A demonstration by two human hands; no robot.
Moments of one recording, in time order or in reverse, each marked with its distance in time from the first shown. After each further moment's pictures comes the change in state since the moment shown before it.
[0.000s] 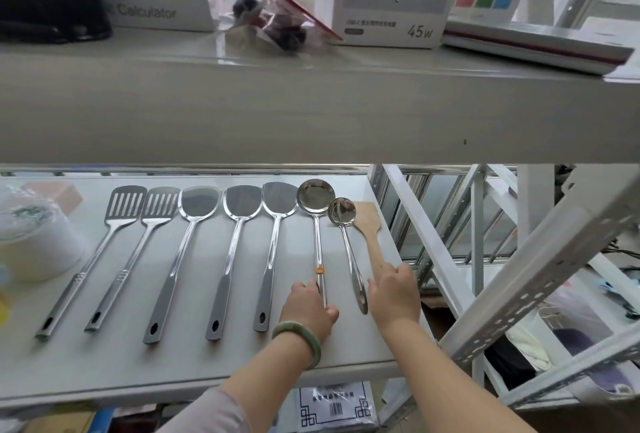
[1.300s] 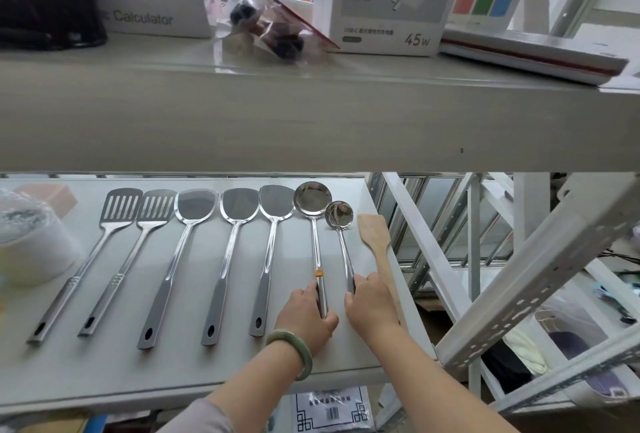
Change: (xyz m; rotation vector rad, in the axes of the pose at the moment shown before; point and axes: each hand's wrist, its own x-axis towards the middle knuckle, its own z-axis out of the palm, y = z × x) left_hand 0.003 -0.012 0.009 -0.058 -0.017 0.075; right_hand -0.009 -0.022 0.000 -0.005 -0.270 -0.119
